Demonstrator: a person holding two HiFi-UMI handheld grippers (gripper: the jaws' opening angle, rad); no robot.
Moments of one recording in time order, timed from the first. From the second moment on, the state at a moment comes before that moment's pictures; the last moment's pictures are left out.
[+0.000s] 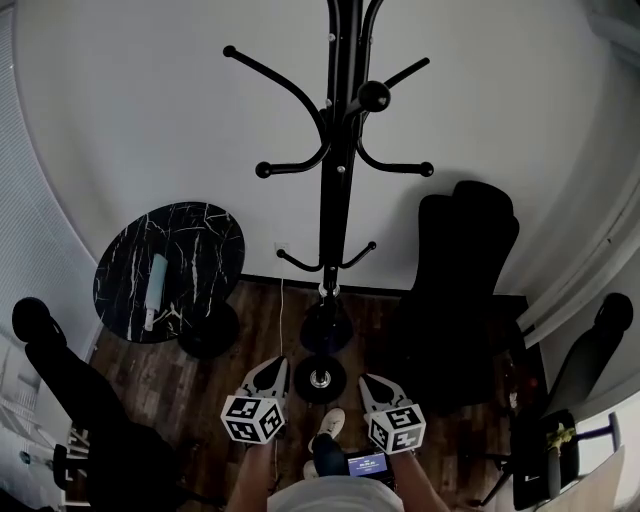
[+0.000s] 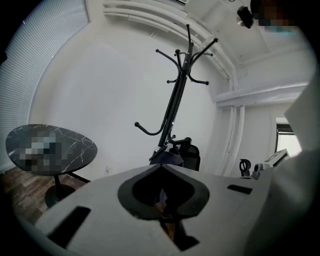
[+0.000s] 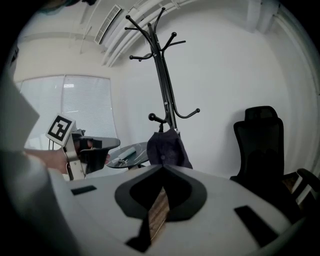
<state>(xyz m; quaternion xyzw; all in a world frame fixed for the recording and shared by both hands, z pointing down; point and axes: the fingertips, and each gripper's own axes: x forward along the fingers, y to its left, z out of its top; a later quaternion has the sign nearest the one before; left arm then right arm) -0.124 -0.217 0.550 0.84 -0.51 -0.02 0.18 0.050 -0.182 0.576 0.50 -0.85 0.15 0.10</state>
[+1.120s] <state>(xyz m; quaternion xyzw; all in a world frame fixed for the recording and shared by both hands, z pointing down) -0.098 -0.268 0.585 0.84 -0.51 0.05 0.17 0.061 -0.250 0.600 0.51 -0.83 0.16 0.14</state>
